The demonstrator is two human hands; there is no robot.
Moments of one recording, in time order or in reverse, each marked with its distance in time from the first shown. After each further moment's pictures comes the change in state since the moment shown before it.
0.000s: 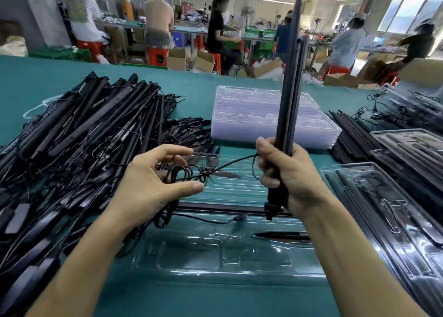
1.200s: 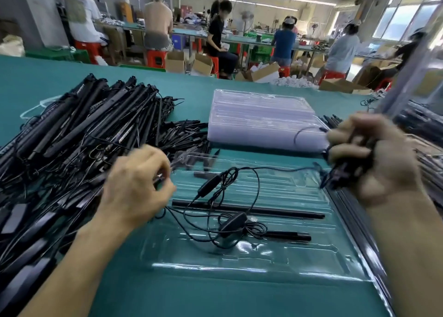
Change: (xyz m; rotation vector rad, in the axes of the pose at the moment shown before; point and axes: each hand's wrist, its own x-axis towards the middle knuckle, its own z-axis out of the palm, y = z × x) left_hand 0.001 -0.014 -0.003 0.758 0.164 0.295; right_hand -0.019 -0.082 -0.055 0.318 0.172 -0.119
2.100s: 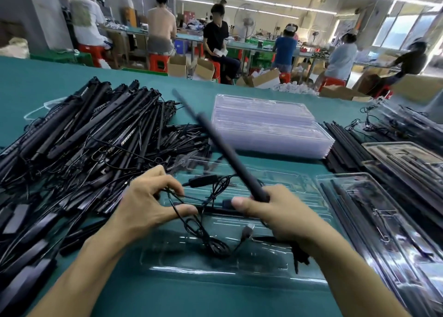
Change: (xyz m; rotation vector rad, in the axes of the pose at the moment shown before) left_hand -0.014 -0.009 0.018 -0.505 -0.094 -0.021; right_hand -0.032 0.092 0.015 -1.284 -0.333 0.248
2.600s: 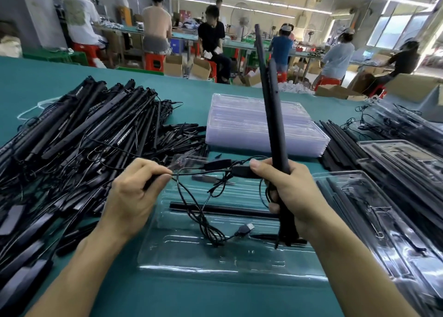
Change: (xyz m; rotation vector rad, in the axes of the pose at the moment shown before) left_hand 0.001 -0.016 -0.001 0.180 0.242 0.109; right_hand 0.004 -0.011 -0.009 0.667 0.268 -0.020
